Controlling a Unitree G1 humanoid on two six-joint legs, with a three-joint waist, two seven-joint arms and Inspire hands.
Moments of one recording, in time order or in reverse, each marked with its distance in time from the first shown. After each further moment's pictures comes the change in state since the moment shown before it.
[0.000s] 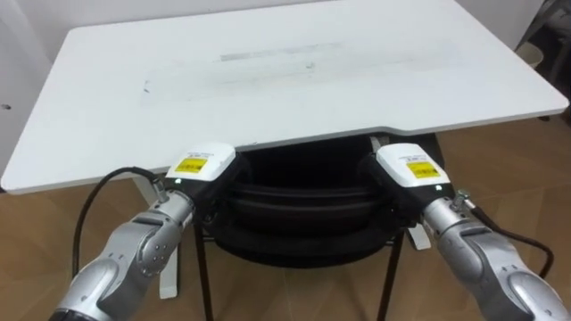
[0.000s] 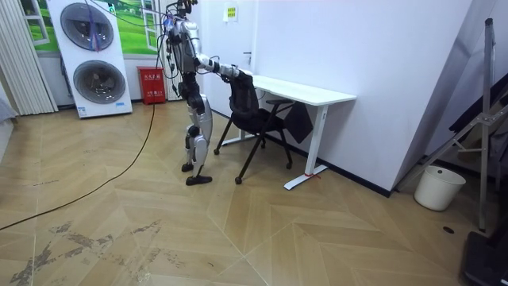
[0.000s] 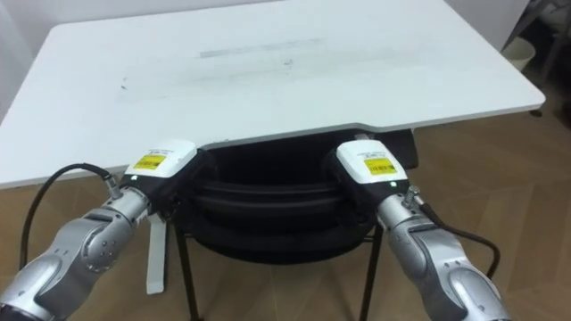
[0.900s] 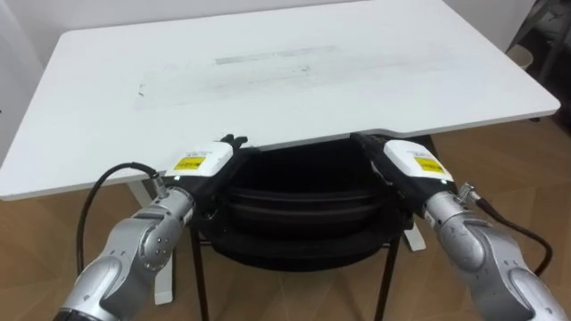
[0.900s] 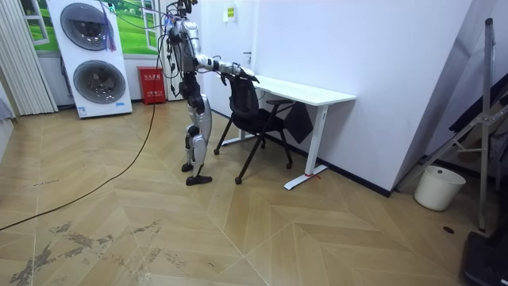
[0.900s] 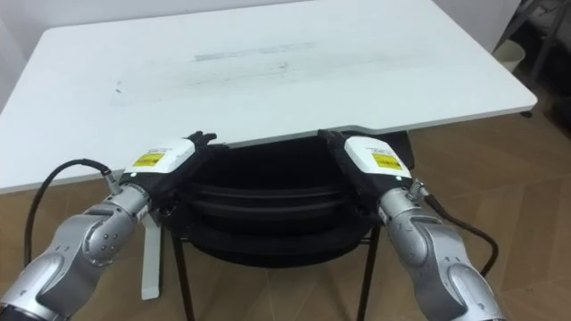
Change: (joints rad) left arm 0.001 -0.028 0.021 -0.058 -0.019 0.093 -0.096; right arm 0.002 0.053 -0.074 -0.070 0.162 0.117 0.147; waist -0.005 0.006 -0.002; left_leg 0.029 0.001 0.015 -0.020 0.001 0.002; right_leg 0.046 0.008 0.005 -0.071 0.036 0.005
